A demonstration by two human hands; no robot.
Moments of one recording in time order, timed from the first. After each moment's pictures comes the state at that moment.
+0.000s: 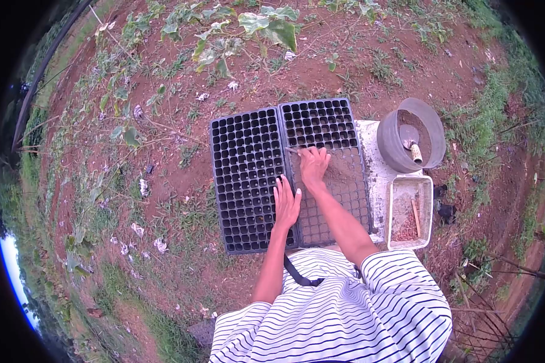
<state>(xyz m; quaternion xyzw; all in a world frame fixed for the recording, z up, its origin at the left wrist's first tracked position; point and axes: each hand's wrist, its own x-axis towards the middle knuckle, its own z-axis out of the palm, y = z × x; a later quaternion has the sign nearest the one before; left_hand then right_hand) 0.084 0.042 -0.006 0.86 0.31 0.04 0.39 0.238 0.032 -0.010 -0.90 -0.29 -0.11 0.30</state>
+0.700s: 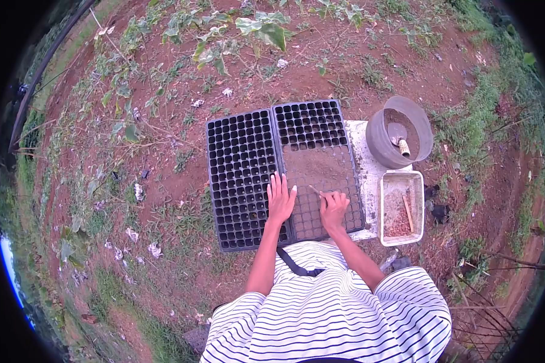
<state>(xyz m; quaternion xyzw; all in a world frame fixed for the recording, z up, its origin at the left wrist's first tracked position) 0.084 0.040 -0.025 0.91 0.28 0.04 0.29 0.166 -0.124 0.005 -0.91 -0.28 -0.07 0.28</state>
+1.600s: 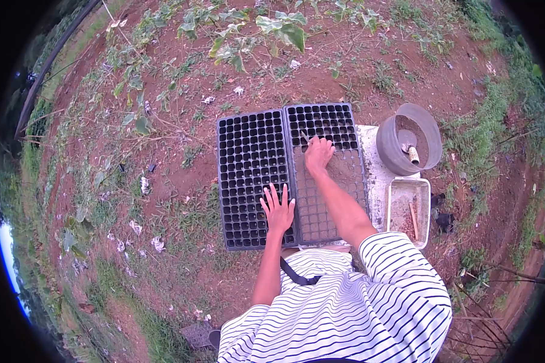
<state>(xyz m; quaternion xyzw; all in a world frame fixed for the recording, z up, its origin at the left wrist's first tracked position) 0.042 0.036 -0.024 0.92 0.35 0.02 0.17 0.270 0.051 -0.016 -0.93 -0.24 -0.08 0.27</state>
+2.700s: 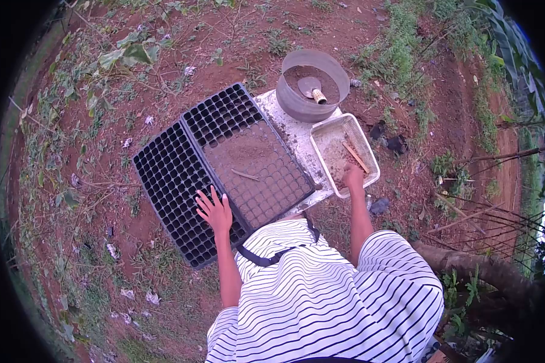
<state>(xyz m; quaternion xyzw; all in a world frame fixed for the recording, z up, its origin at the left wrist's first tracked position) 0.043 0.041 -0.015 0.92 0.34 -0.05 0.19 0.247 -0.386 -0.049 -0.98 0.04 0.02 0.17</state>
